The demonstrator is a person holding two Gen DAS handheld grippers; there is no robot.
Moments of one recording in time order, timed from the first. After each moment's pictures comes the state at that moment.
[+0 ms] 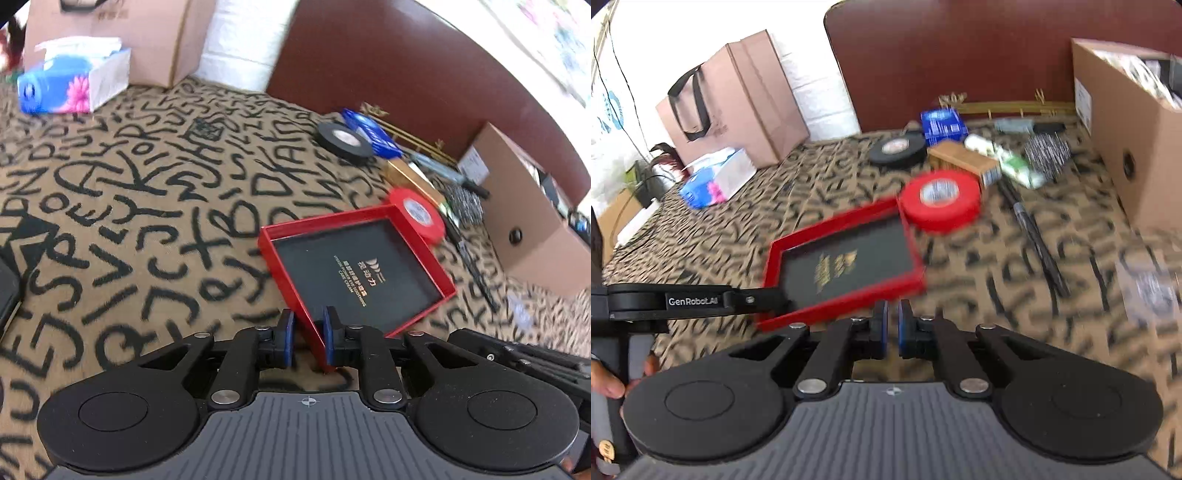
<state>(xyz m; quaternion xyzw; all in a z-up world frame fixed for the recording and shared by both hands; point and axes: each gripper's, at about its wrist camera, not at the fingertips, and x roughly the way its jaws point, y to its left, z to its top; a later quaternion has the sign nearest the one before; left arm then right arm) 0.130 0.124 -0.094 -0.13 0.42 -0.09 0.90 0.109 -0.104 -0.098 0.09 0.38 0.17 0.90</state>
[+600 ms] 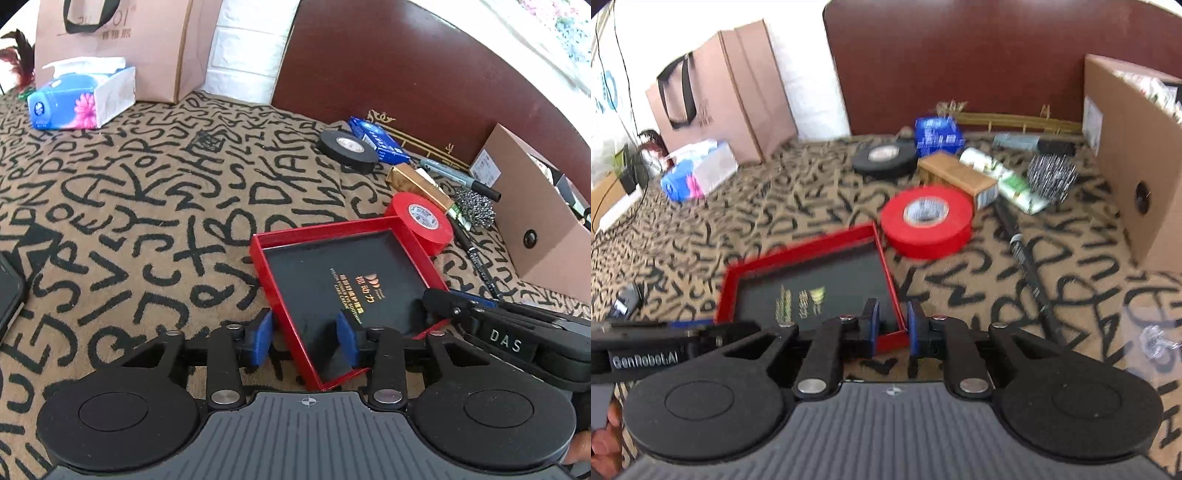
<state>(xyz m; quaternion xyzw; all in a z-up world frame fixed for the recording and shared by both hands) 0.134 0.108 -0.097 -0.11 0.40 -0.05 0.91 0.148 -0.096 -0.112 0.04 0.37 0.17 0.91</state>
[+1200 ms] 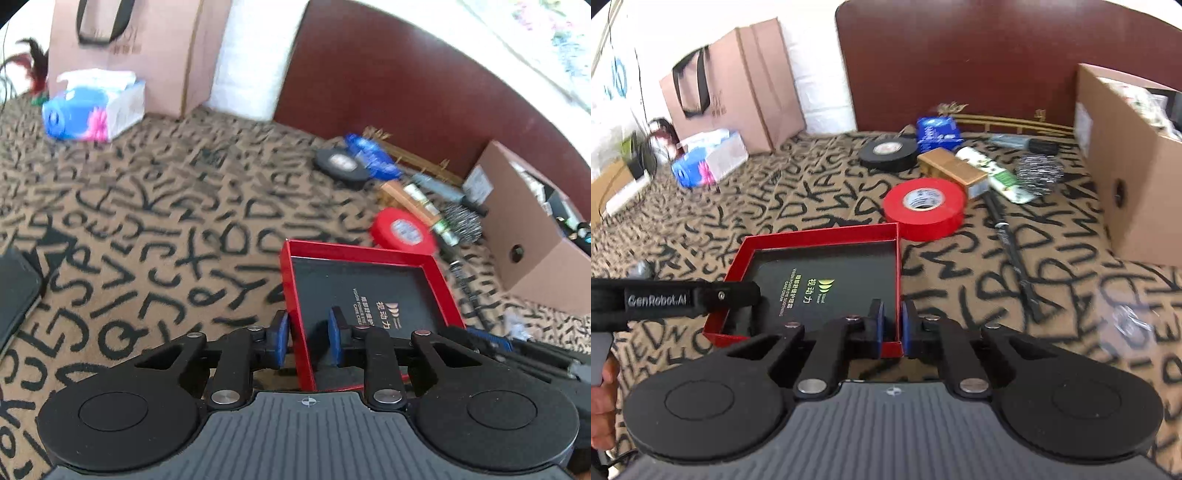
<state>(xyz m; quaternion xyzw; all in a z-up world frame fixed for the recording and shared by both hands) 0.115 0.092 -0.066 -0.12 0.38 -0.04 0.92 0.115 -0.110 -0.093 0.03 0.36 0.17 0.92</state>
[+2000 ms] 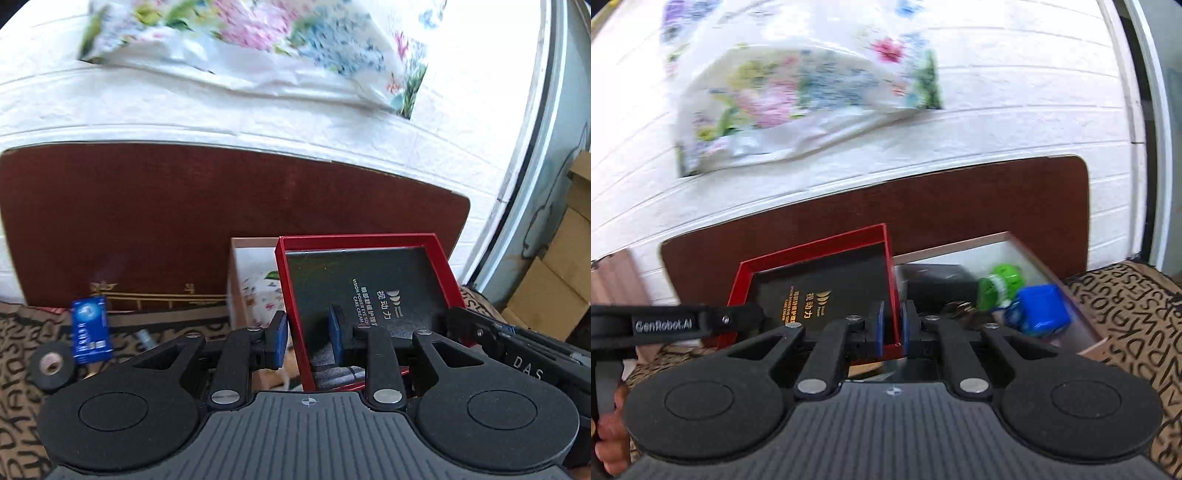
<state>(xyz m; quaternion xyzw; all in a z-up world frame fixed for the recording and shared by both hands) 0.237 -0.191 0.057 -0.04 0.28 -0.23 0.93 0.151 -0.364 0.040 0.12 0.17 -0.02 0.98</state>
